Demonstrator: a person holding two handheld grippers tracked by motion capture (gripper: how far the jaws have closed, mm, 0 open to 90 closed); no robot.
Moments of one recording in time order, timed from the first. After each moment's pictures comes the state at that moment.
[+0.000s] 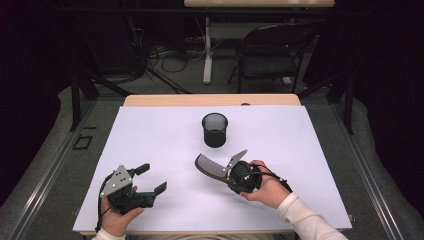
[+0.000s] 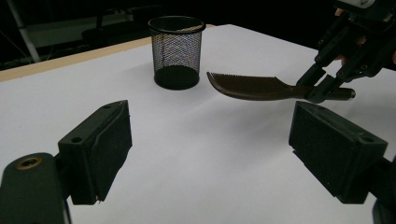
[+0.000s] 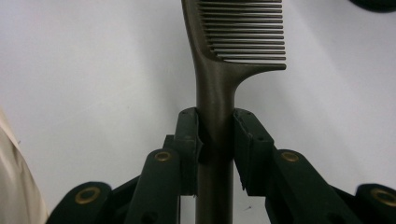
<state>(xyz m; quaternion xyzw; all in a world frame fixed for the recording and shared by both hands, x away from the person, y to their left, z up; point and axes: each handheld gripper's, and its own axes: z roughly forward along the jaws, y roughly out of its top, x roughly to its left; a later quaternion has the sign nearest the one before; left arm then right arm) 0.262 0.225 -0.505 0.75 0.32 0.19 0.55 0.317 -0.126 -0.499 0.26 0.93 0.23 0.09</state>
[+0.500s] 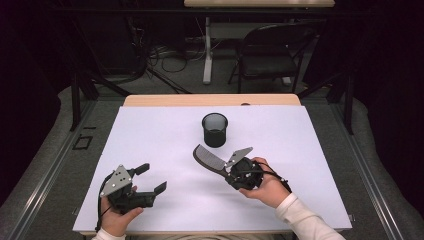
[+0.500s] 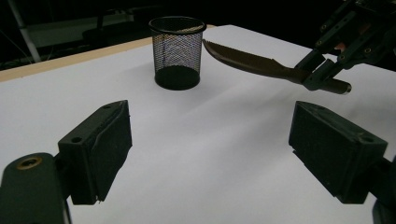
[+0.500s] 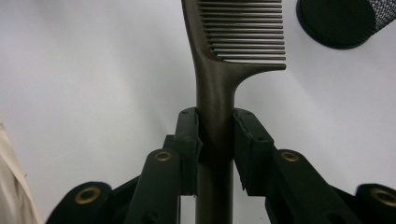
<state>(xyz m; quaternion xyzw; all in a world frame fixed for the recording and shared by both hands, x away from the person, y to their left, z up) 0.263 0.225 -0.505 0.75 0.32 0.19 0.55 0.317 -0.128 -0.486 0.26 0.91 0.28 0.12</state>
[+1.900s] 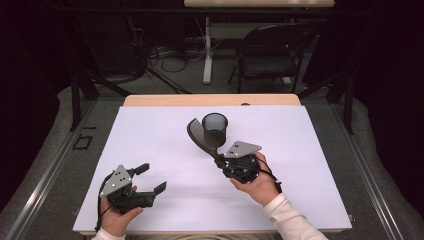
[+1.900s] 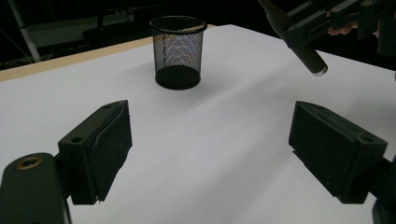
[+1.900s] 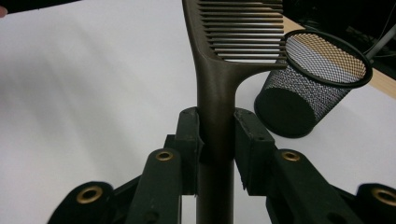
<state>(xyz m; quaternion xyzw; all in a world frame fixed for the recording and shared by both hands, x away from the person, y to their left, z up) 0.263 0.225 -0.506 0.75 0.32 0.19 0.55 0.317 -0.117 -0.466 0.28 0.83 0.43 0.20</state>
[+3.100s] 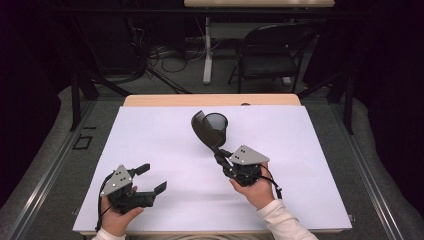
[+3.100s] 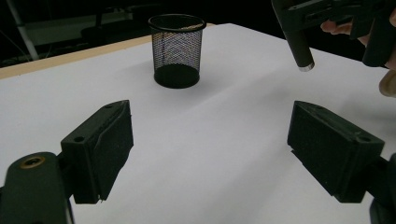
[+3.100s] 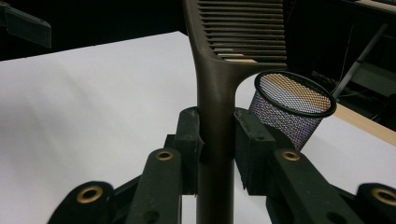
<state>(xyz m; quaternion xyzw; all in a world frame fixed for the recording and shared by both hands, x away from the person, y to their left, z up) 0.264 0.225 -0.507 0.75 0.32 0.18 0.55 0.308 -0.121 -0.479 0.28 0.77 0.50 0.26</state>
